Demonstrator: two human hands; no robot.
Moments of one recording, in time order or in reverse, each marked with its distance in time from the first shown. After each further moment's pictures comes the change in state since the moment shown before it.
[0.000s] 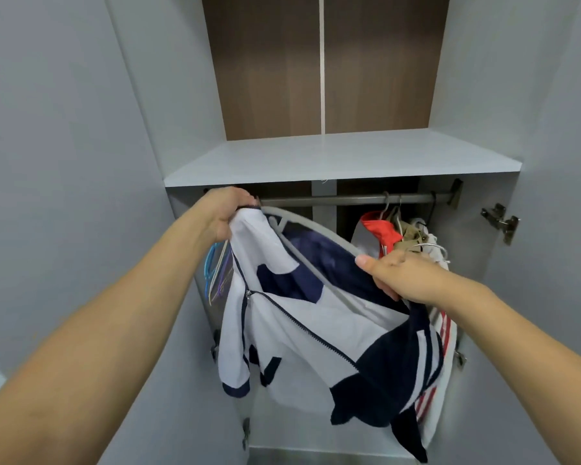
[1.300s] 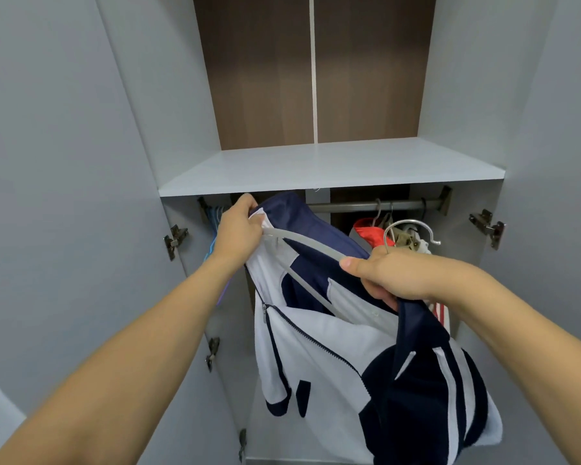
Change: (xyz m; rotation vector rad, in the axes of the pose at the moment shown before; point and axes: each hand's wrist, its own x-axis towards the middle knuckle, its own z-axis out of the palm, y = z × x) left_hand -0.008 -0.041 0.029 0.636 0.299 0.737; right_hand -0.024 -0.039 -0.033 -0.039 -0.161 -0.045
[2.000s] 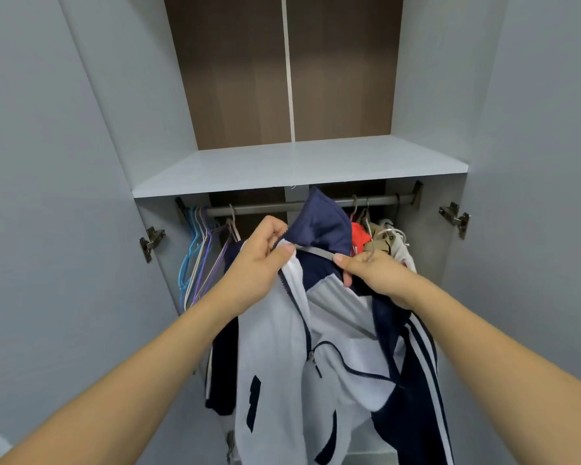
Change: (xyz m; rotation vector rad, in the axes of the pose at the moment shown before) left_hand -0.086 0.064 0.005 -0.493 -0.456 0.087; right_hand 0.021 0.050 0.038 0.515 0.263 0.083
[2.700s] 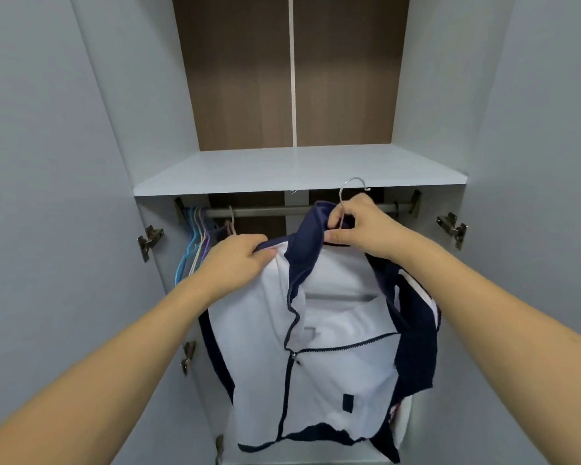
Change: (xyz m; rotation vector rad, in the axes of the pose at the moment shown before) left_hand 0.016 -0.013 -0.035 0.733 -0.022 -0.163; right_hand 0.022 -0.069 -0.033 -0.314 0.061 -0.345
